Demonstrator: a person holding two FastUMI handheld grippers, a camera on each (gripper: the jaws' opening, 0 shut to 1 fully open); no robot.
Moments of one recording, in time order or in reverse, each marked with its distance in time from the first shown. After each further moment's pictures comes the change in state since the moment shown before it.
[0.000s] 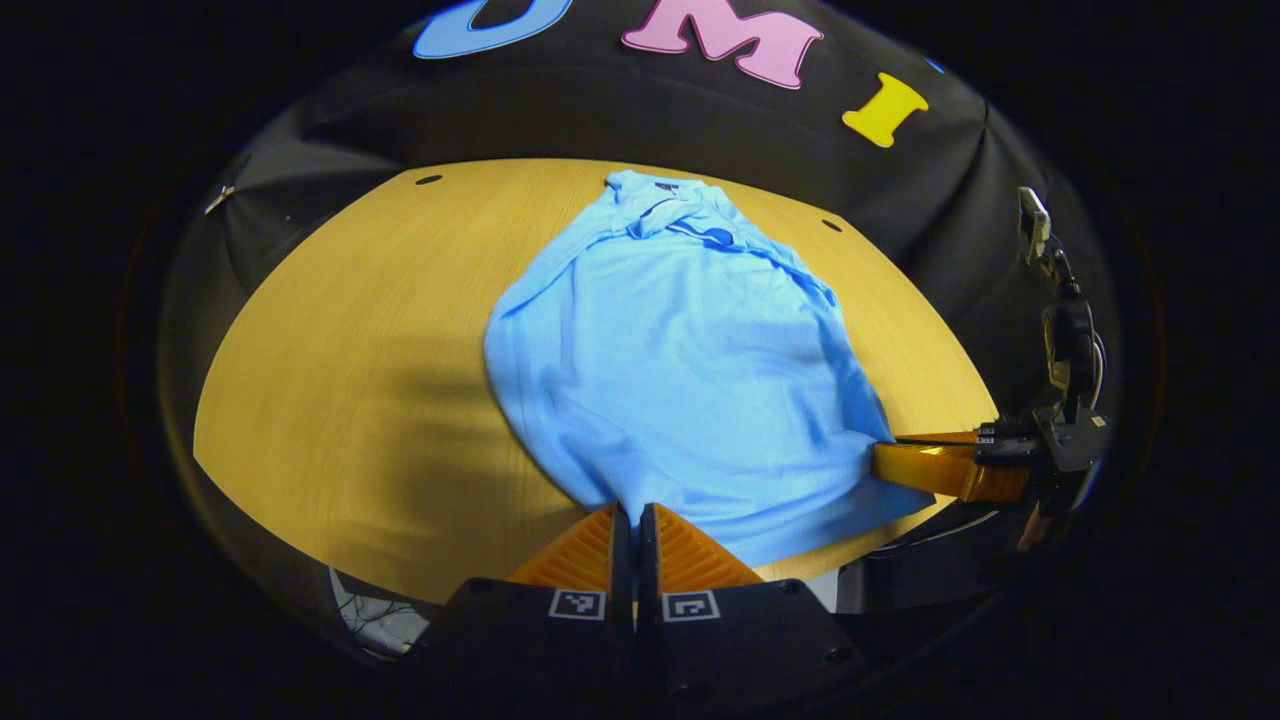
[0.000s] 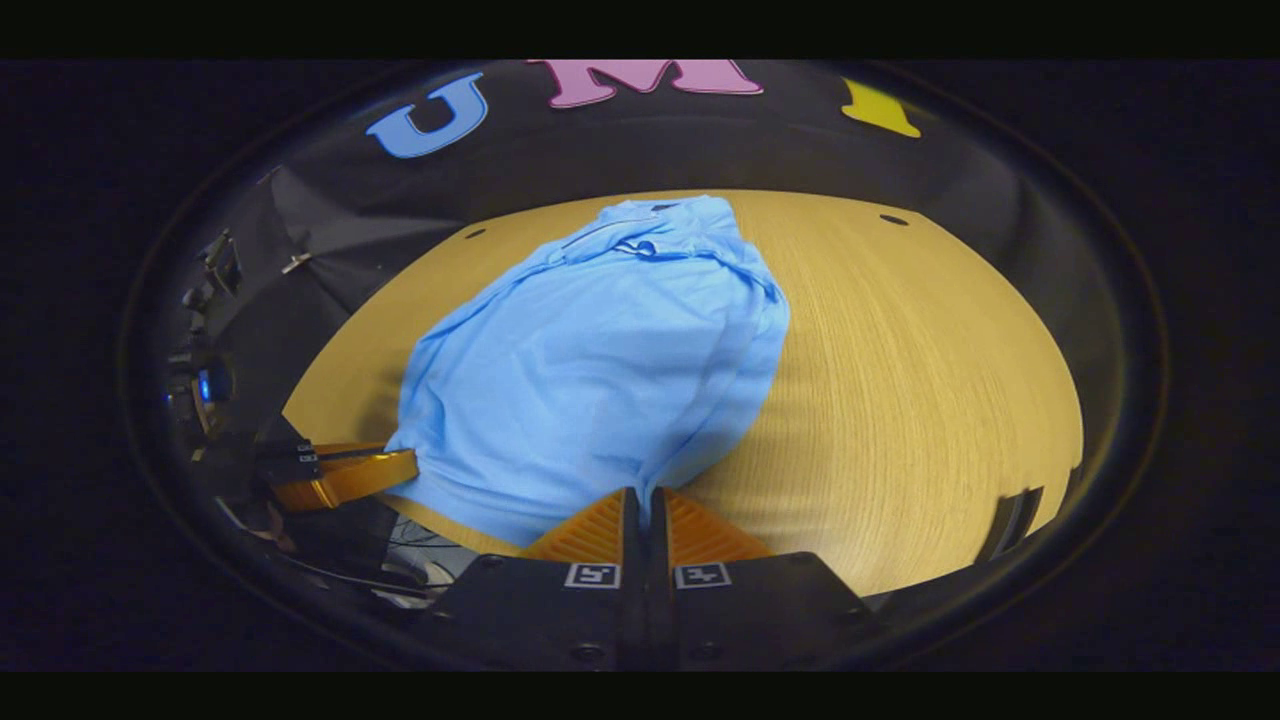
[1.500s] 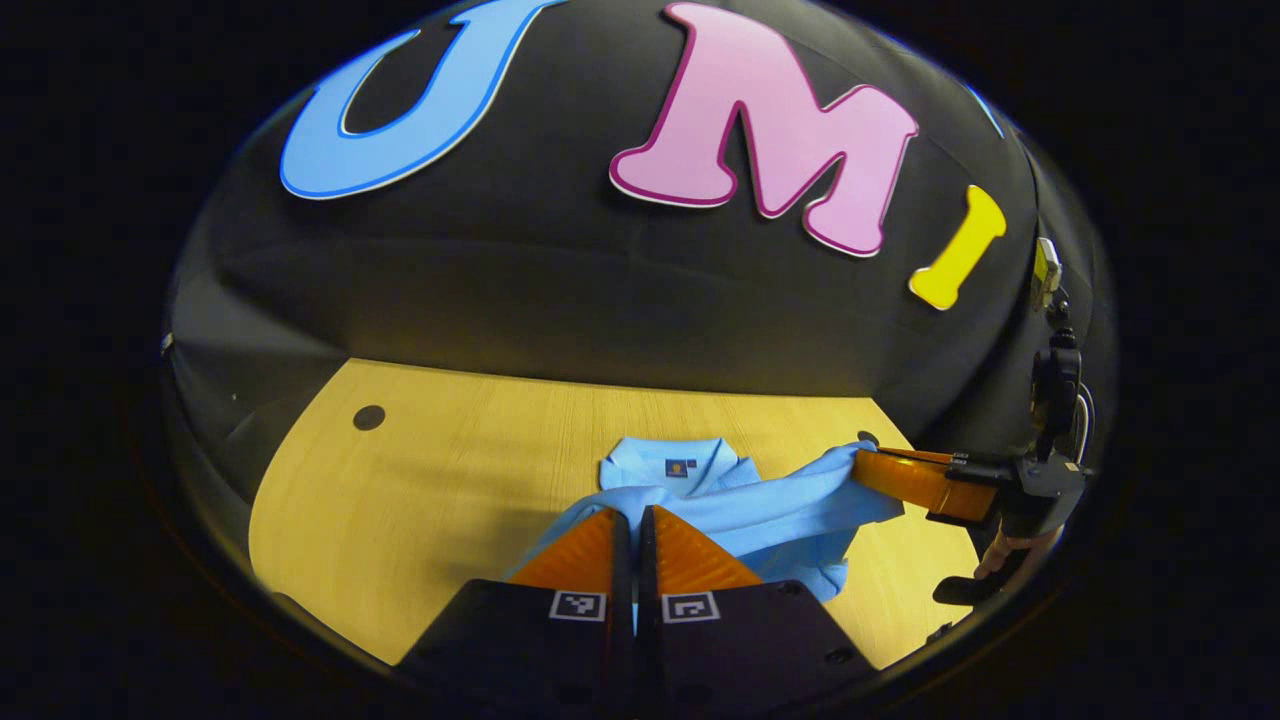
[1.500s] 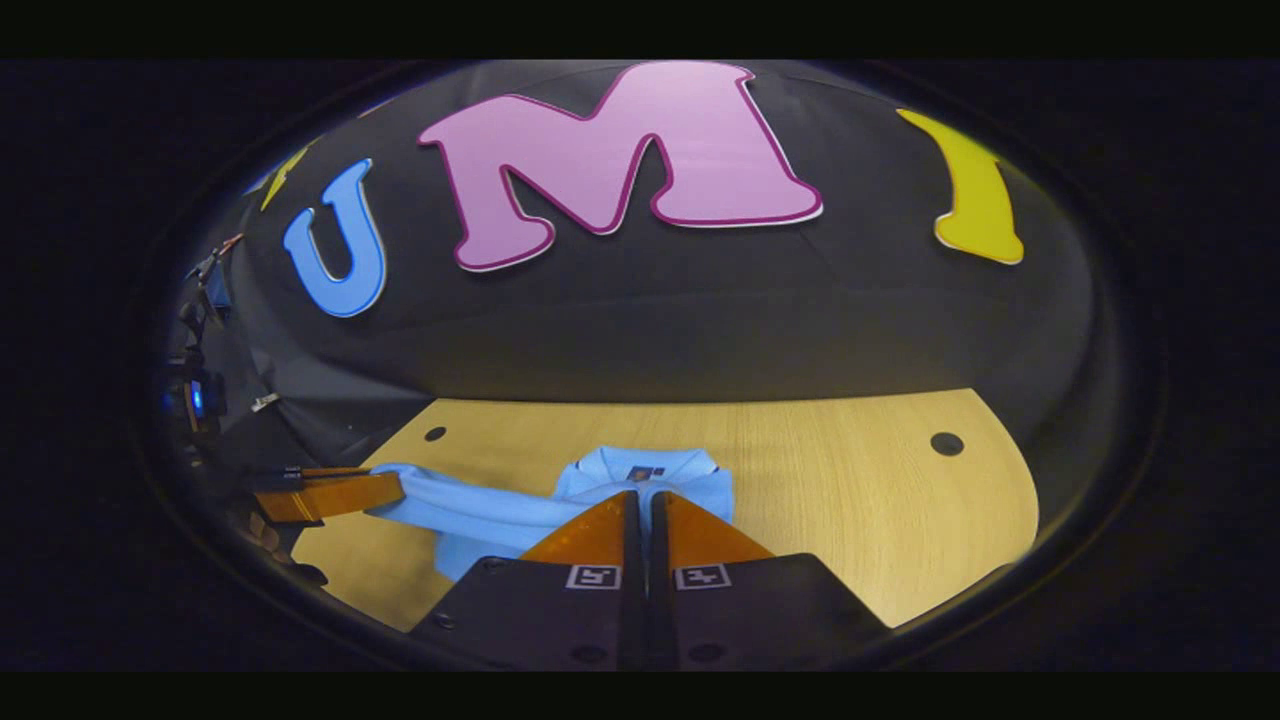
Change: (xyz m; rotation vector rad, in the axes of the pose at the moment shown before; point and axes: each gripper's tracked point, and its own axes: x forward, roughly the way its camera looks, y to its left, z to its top) left arm 0.108 0.012 0.417 0.028 -0.323 -0.007; right arm 0.117 -0.053 0.421 0.004 -0.410 0.002
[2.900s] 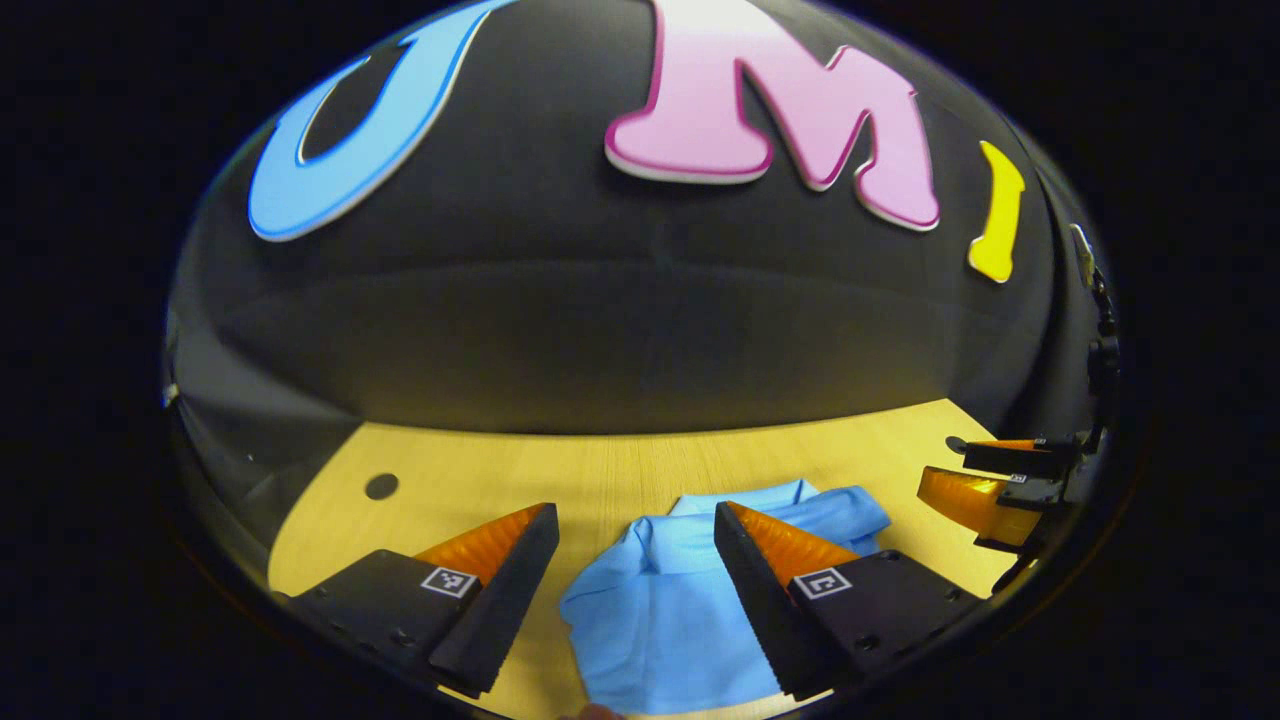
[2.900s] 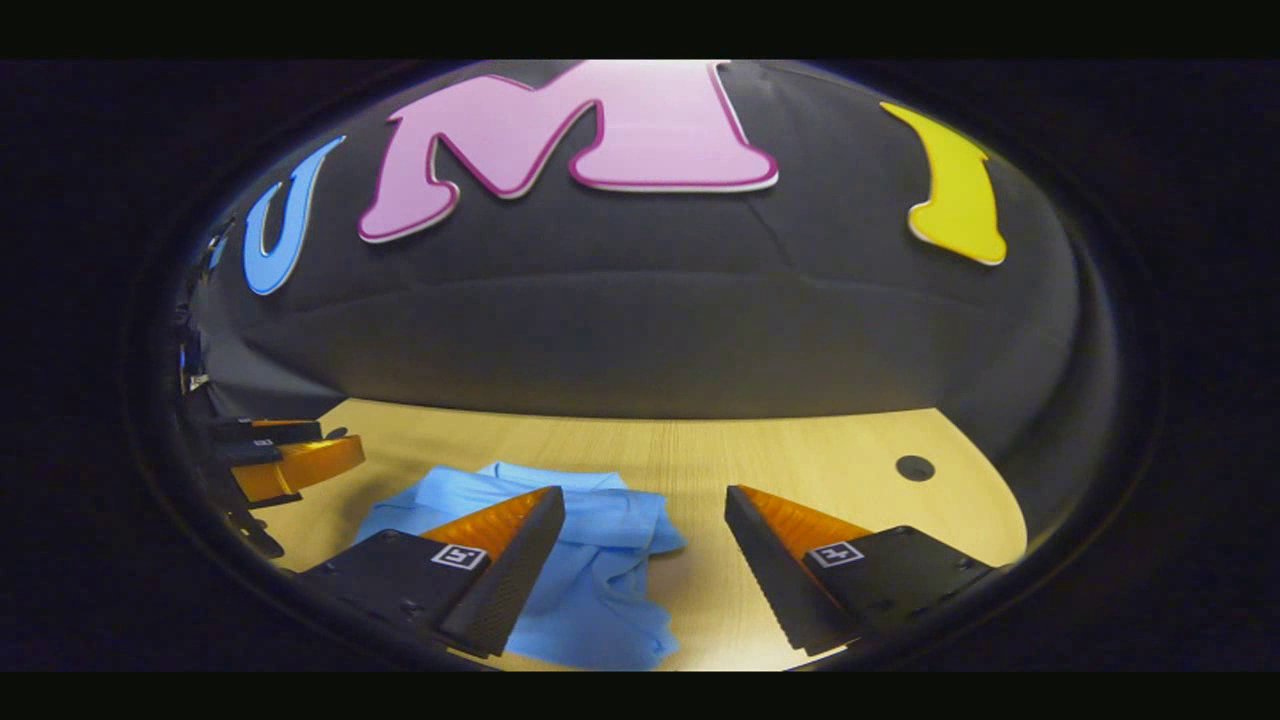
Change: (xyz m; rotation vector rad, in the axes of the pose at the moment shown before) left arm 0.041 0.027 0.026 0.168 -0.173 0.157; right arm 0.020 -0.063 -0.015 -0.056 -0.096 -0.179
